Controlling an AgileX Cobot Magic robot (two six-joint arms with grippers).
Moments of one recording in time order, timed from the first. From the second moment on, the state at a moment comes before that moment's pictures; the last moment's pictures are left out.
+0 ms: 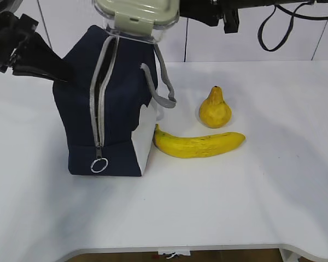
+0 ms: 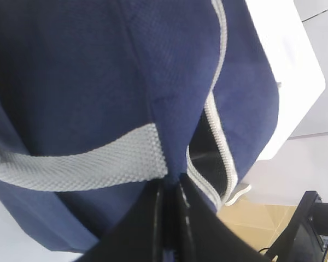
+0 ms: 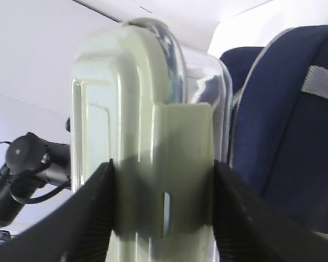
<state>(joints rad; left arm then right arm) -0.06 1.74 -1.37 -0.94 1.16 0.67 0.20 1.76 -1.48 1.48 0.90 -0.65</state>
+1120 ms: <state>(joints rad) -0.06 1.74 -1.37 -0.96 1.17 0.67 0.22 1.94 -1.47 1.43 0.74 -0.73</state>
